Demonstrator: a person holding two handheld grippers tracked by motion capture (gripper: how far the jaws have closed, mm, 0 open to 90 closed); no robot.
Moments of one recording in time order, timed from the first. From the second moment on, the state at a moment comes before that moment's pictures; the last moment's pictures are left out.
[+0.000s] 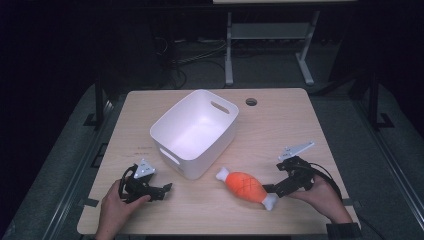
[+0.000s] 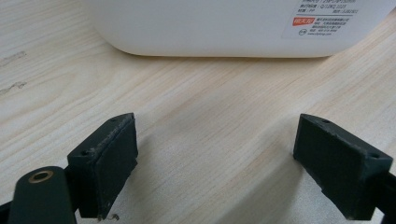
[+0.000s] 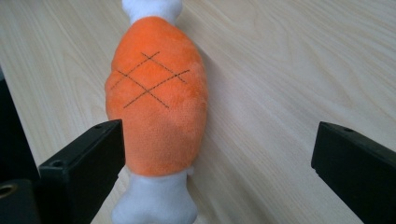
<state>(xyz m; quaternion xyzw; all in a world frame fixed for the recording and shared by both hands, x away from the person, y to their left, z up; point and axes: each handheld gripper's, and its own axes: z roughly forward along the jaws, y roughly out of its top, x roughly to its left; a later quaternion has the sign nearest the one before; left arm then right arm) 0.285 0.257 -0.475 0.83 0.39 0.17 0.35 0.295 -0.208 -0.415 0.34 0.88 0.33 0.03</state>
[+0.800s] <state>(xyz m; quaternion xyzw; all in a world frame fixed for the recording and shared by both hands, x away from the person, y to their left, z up) 0.285 0.257 -0.475 0.83 0.39 0.17 0.35 0.291 -0.174 -0.415 0.29 0.90 0.33 0.00</state>
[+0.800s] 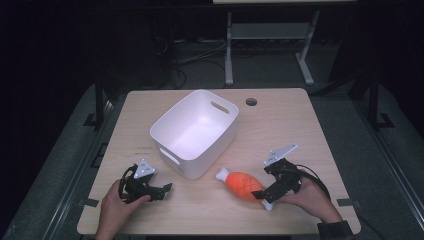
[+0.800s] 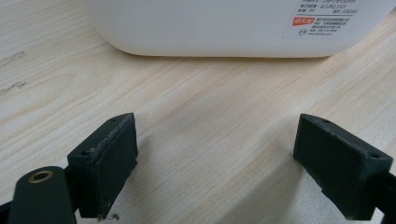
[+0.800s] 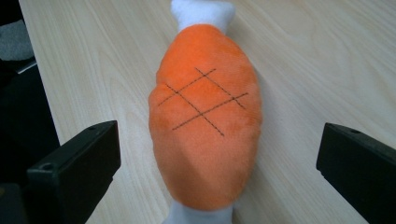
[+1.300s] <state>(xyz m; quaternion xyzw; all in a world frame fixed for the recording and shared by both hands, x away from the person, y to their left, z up) 0.285 0.257 -0.476 0.83 0.39 0.17 0.35 0.302 -0.140 -0.425 0.26 0.92 0.31 -0.02</state>
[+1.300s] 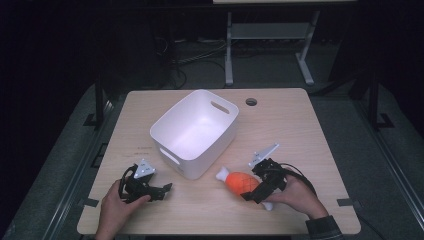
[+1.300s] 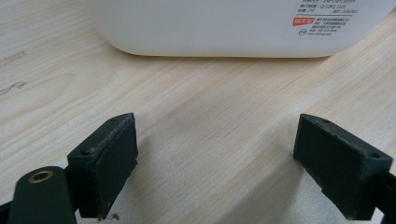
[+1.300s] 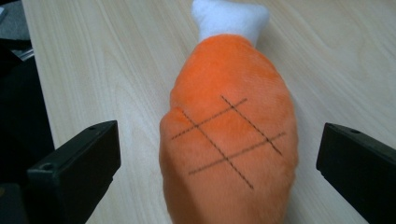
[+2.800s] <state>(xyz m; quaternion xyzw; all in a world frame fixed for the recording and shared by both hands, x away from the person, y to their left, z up) 0.285 0.257 -0.475 0.83 0.39 0.17 0.35 0.309 -0.129 -0.442 0.25 0.93 0.28 -0.01</state>
